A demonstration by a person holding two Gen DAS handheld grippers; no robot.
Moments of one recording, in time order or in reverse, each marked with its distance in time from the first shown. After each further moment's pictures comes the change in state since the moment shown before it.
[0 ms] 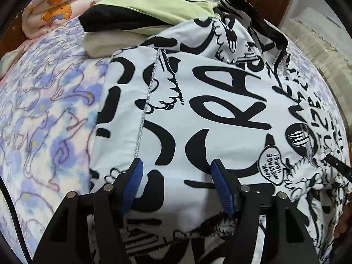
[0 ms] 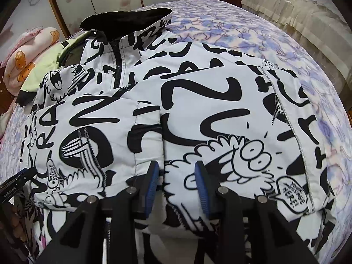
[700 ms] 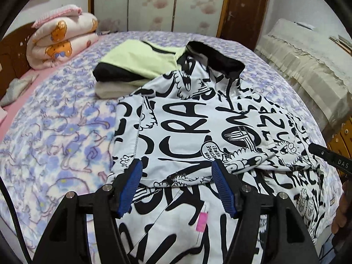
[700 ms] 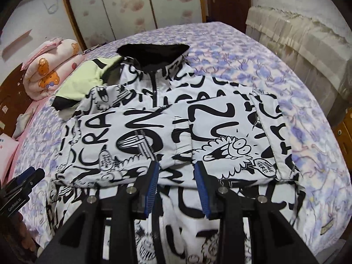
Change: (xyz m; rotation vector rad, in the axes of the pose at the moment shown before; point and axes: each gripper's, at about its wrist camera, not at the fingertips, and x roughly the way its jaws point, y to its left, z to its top) left arm -0.156 -0.034 -0.052 0.111 -0.224 -0.040; right arm -0.130 0.034 -0.035 -0.058 -0.141 0.049
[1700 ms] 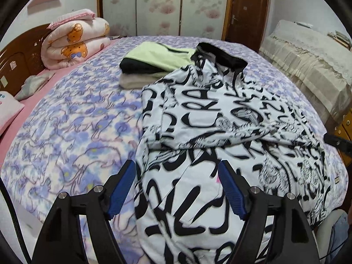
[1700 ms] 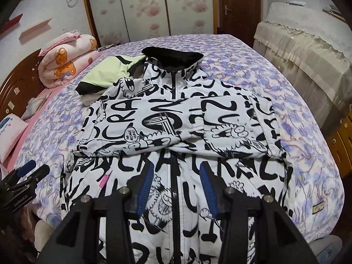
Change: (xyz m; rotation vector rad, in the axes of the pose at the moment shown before) left arm -0.068 0.030 -0.077 -0.014 -0.012 0.063; right arm -0.070 0.024 -0.062 -0.074 -0.040 0.002
